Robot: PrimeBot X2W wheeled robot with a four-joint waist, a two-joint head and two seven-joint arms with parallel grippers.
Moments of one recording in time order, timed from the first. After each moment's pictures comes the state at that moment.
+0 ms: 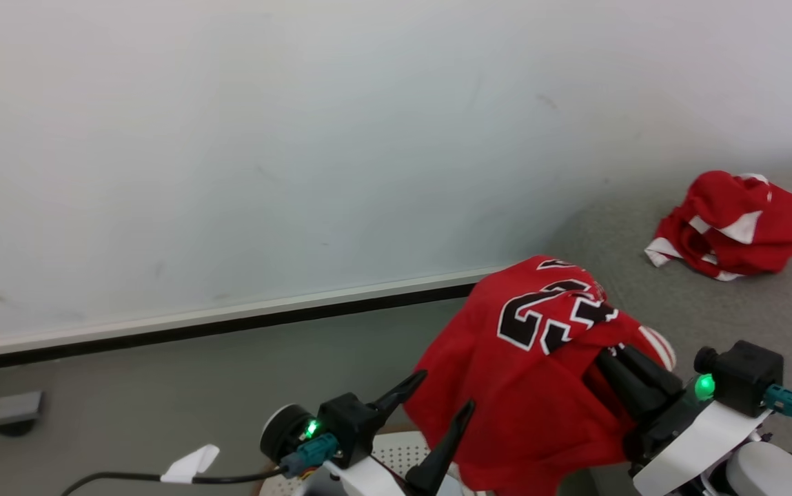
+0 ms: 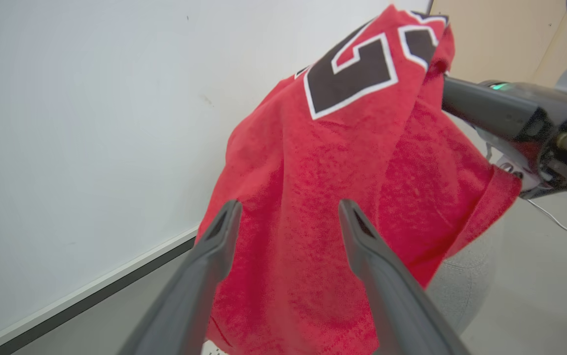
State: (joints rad) left arm -0.31 0.20 -0.73 0.15 -0.39 -0.01 -0.09; right arm -0.45 -0.50 0.80 0.17 0.82 0.13 -0.26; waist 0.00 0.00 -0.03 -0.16
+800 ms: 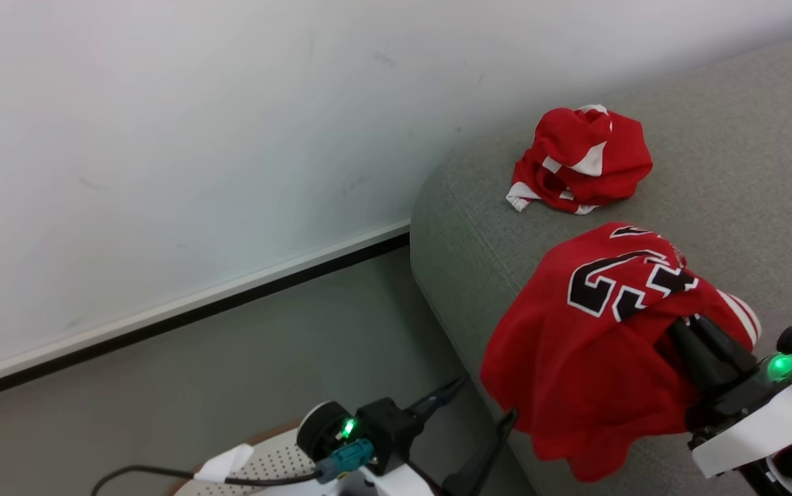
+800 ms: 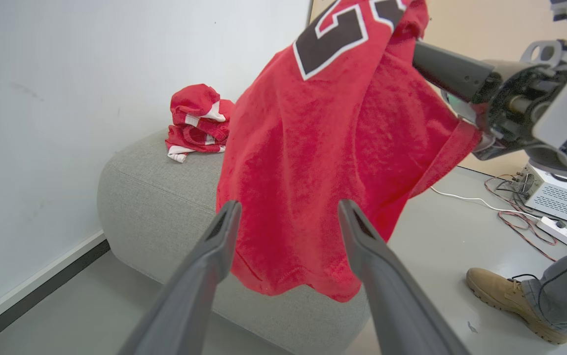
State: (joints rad) left arm -0.33 0.15 -0.79 0.15 -0.39 -0.02 -0.10; right arm -0.38 -0.56 0.60 0.10 0.79 0.13 -0.25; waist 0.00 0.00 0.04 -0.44
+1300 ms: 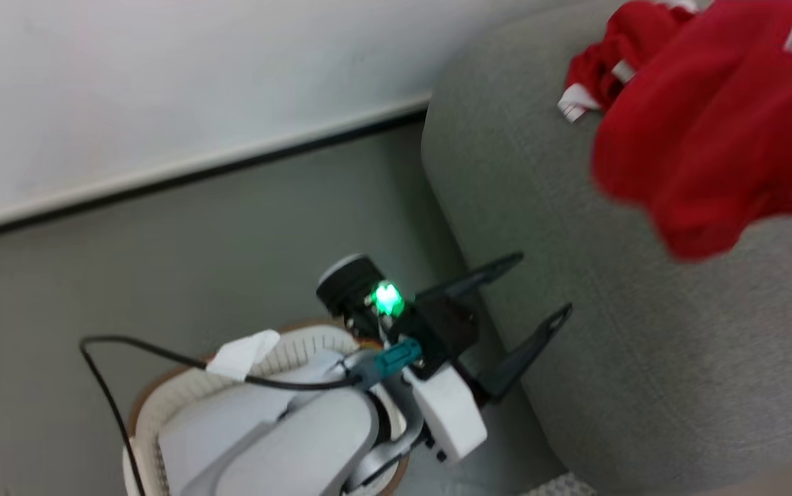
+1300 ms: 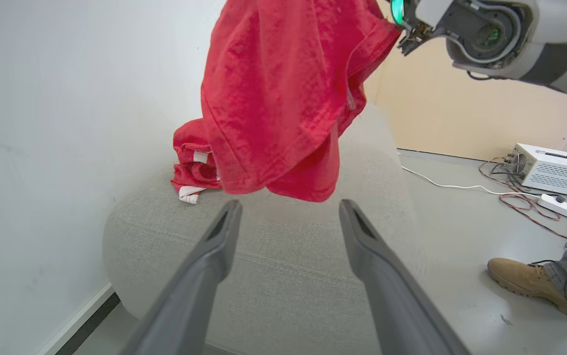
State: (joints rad) left arm -0.63 0.19 -0.82 0.05 -0.29 -0.09 0.02; right arm -0.65 -0.51 0.18 0.23 0.67 0.13 -0.26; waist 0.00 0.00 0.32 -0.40
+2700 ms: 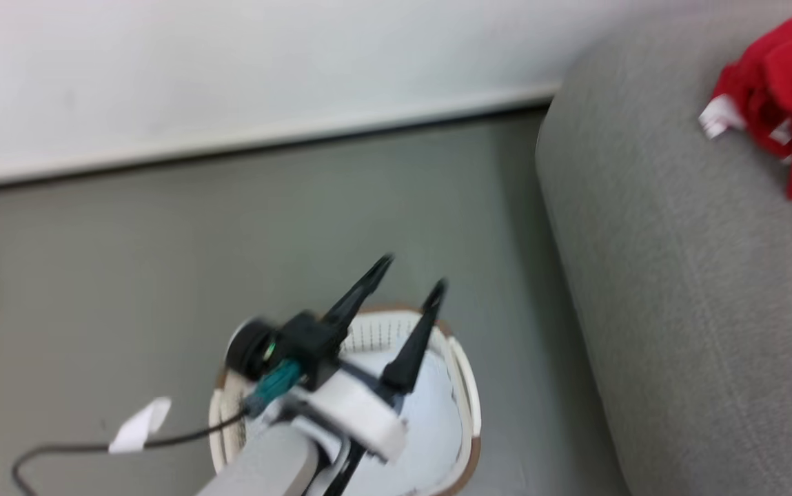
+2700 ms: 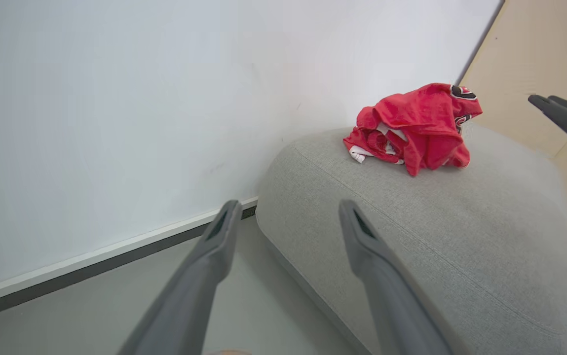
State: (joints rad) left arm -0.49 0.21 -0.69 0.13 -0.40 0.11 -0.20; right arm -0.45 -0.38 -0.27 0.45 0.33 0.13 -0.26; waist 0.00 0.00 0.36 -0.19
